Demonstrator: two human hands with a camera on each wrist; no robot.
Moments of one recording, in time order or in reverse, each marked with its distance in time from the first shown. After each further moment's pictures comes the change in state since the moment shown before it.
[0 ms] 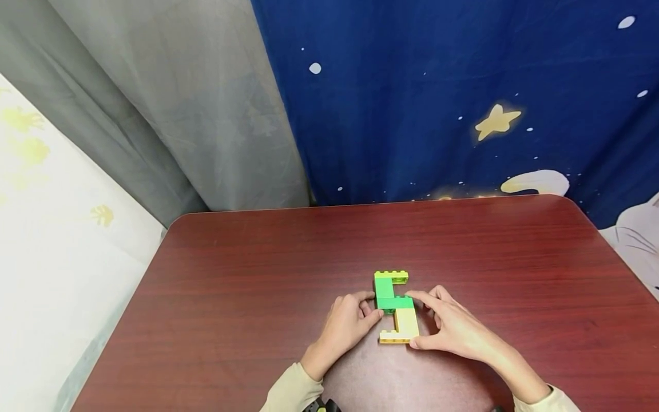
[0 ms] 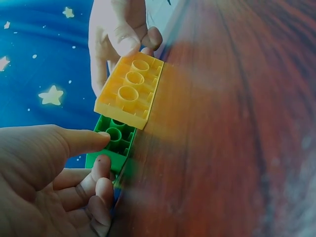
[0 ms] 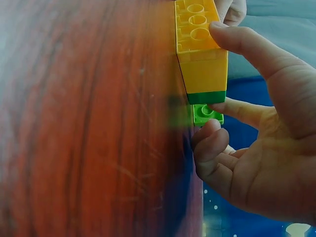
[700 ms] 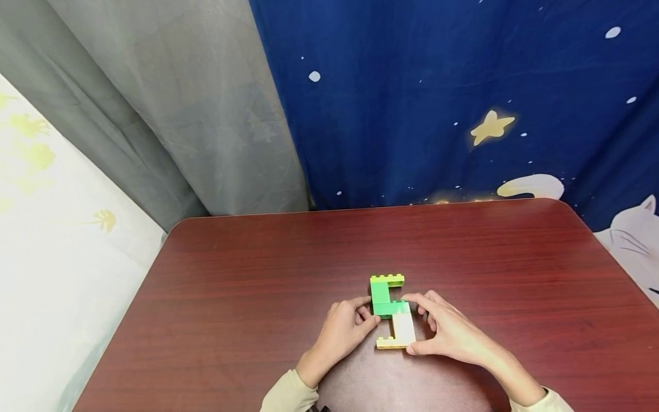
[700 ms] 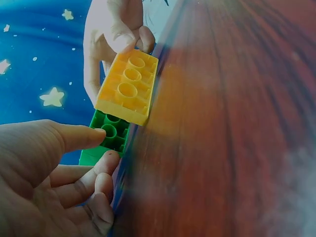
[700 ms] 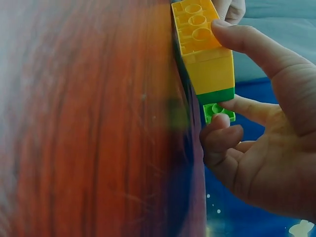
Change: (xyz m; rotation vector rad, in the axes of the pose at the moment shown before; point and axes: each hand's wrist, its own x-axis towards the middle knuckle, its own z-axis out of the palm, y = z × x) left_hand -0.008 0.000 -0.003 -0.067 -0.008 0.029; right_hand -0.001 -0.003 0.003 0.042 0.005 -0.042
